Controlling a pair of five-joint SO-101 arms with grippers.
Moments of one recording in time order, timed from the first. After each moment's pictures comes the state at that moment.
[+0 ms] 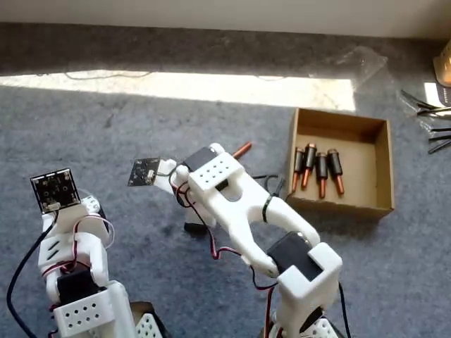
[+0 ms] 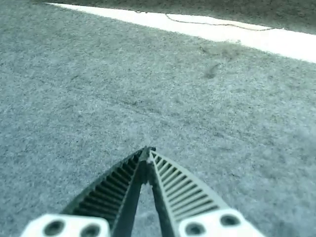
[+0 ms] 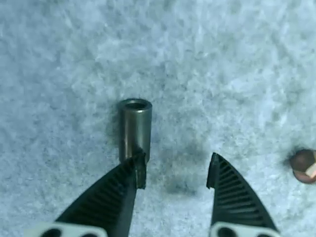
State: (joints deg) left arm -26.8 -96.4 91.1 44.5 1.7; right arm -43.3 13.7 10.0 70.2 44.8
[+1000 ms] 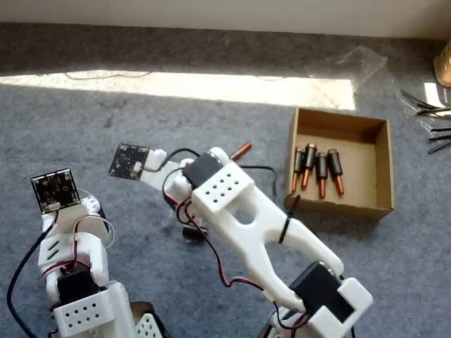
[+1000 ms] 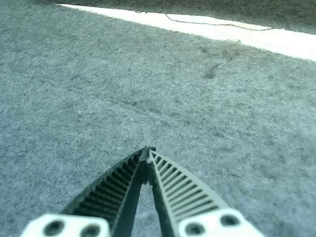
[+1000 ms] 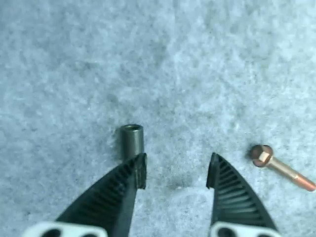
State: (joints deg) left arm -26.8 -96.4 91.1 44.5 1.7; right arm -48.4 -3.6 12.8 71.0 35.9
